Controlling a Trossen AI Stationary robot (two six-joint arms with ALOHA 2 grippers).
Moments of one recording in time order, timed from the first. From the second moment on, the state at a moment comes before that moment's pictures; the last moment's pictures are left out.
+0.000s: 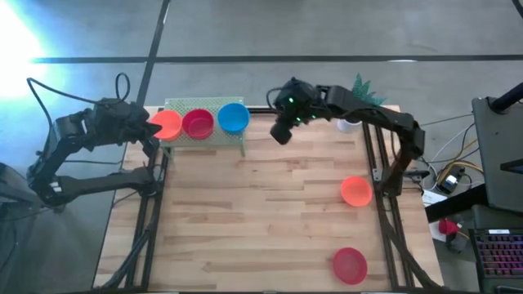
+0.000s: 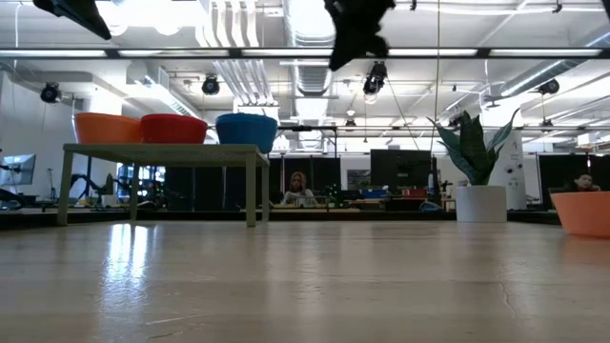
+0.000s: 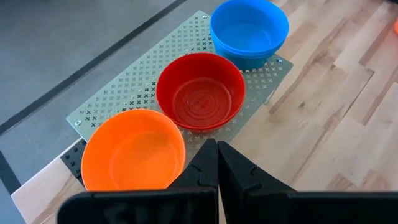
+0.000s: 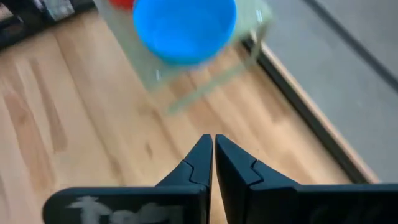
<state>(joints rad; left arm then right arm) 0.53 0.77 1.32 -1.37 -0.20 -0.13 -0.29 1.75 1.88 -1.02 0.11 0.25</state>
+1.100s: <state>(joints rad) 0.53 0.77 1.32 -1.36 -0.20 -0.08 0.08 1.47 1.26 -1.31 0.03 1.17</state>
